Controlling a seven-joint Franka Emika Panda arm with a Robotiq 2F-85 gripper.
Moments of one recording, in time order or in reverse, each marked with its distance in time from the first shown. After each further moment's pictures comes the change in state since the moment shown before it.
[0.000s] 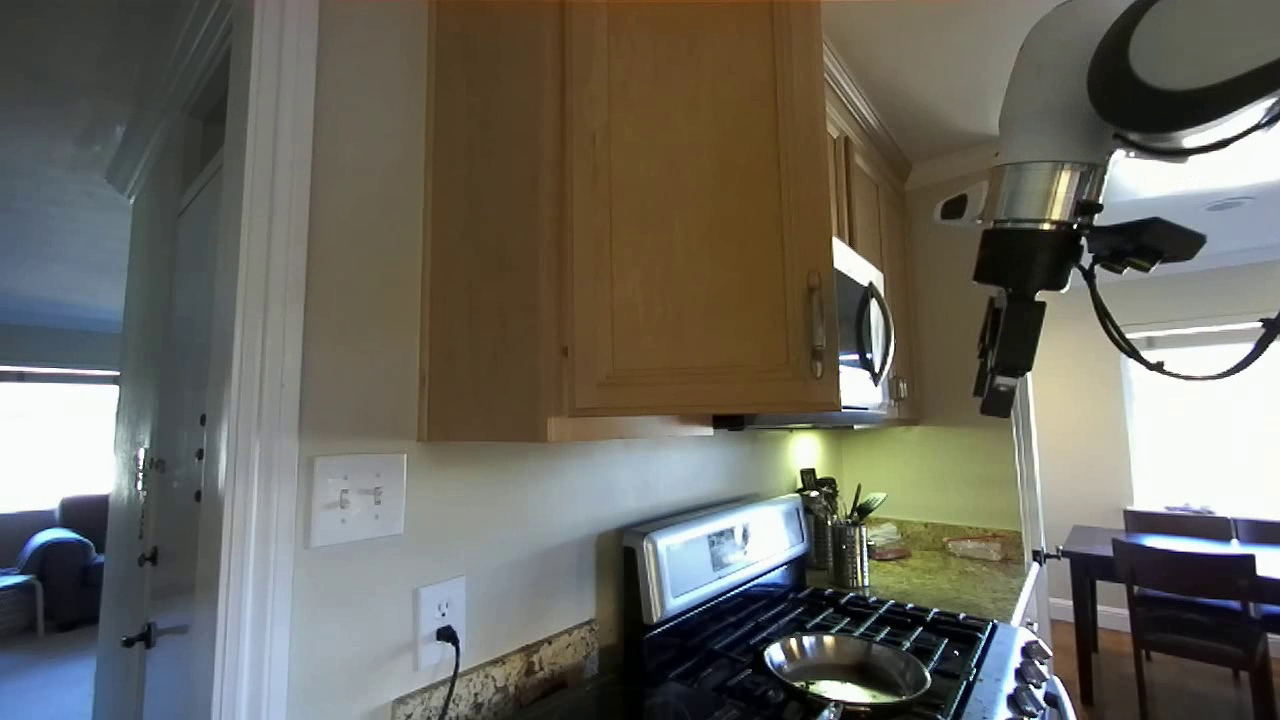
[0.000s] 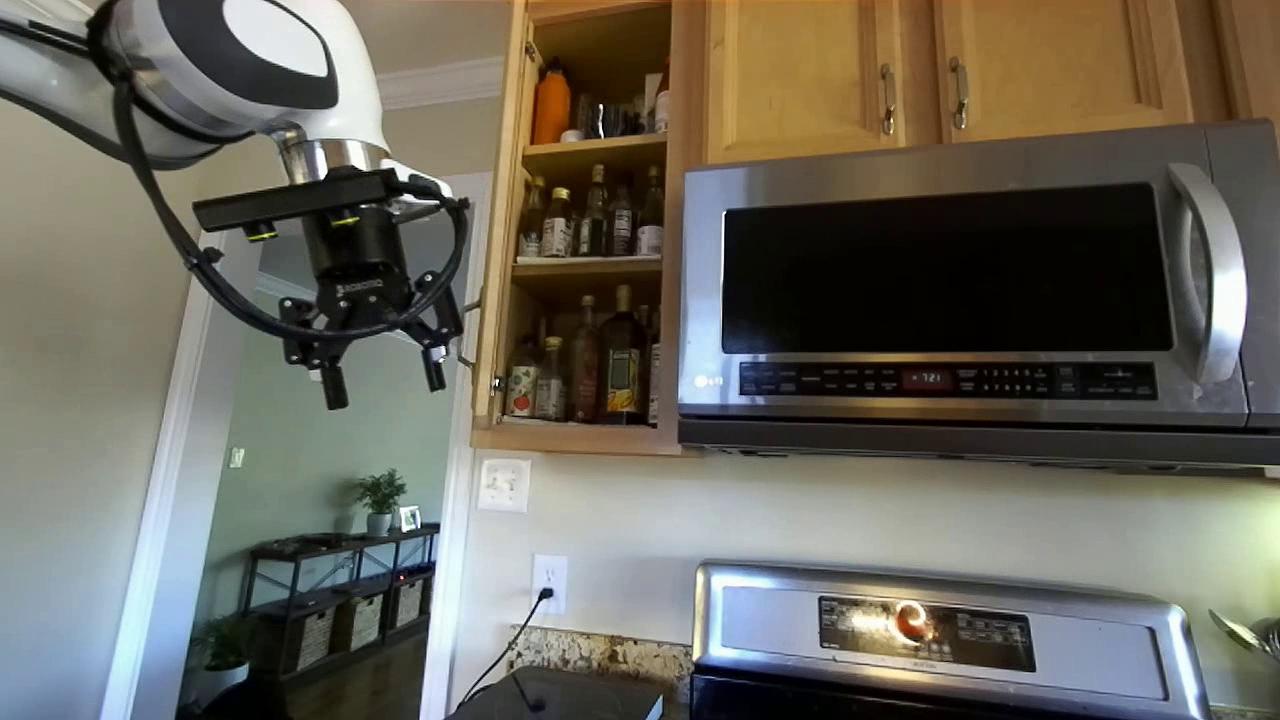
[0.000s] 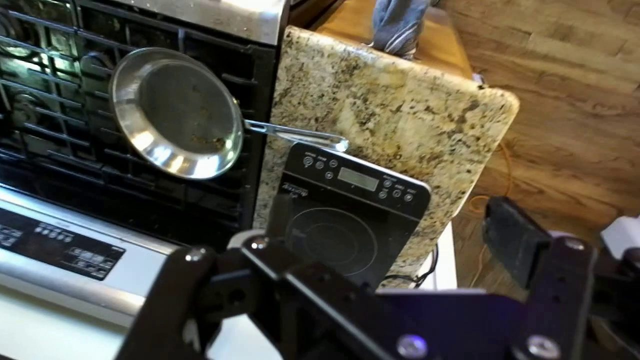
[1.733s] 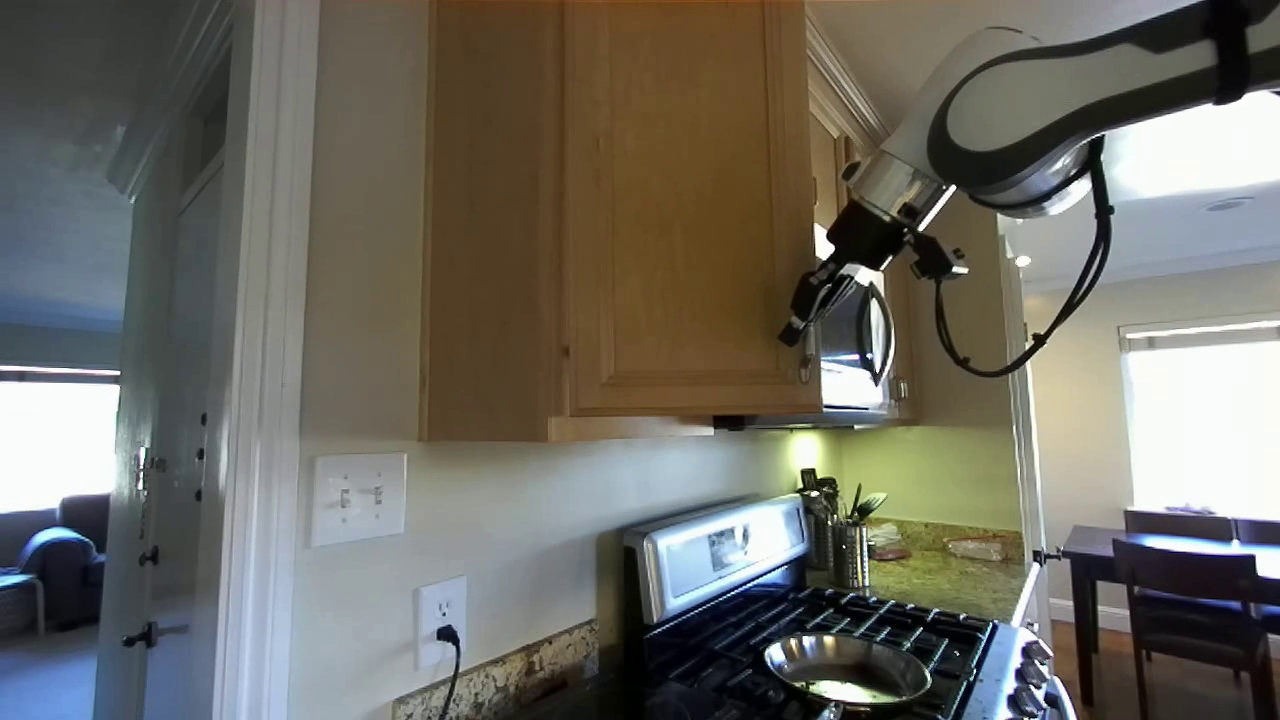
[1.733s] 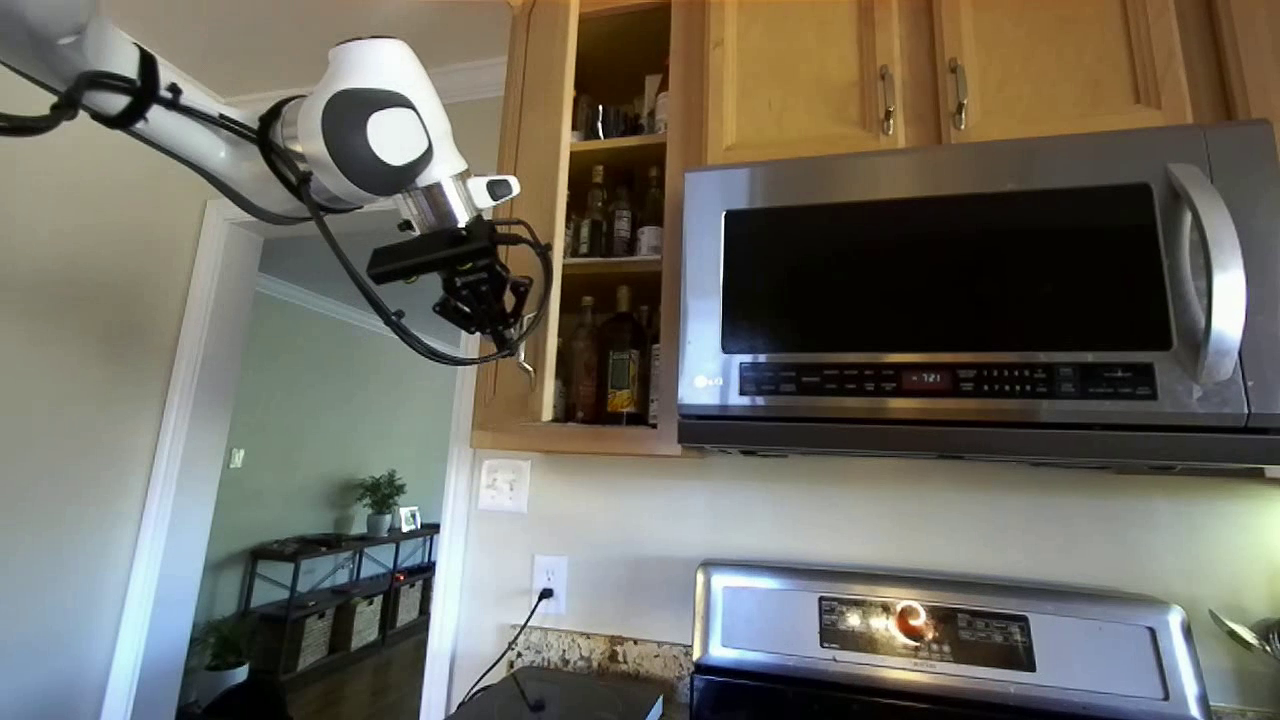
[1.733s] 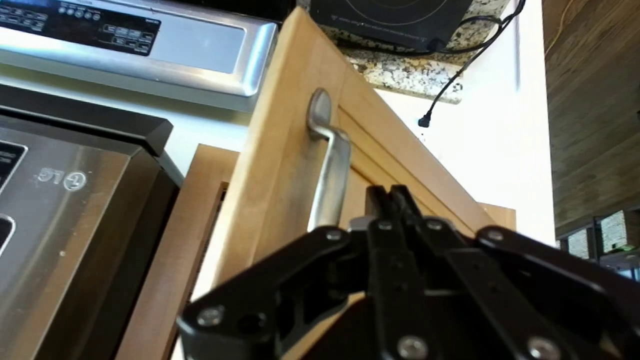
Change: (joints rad) arm 0.015 0.325 -0.024 0.163 0.086 0.663 0.123
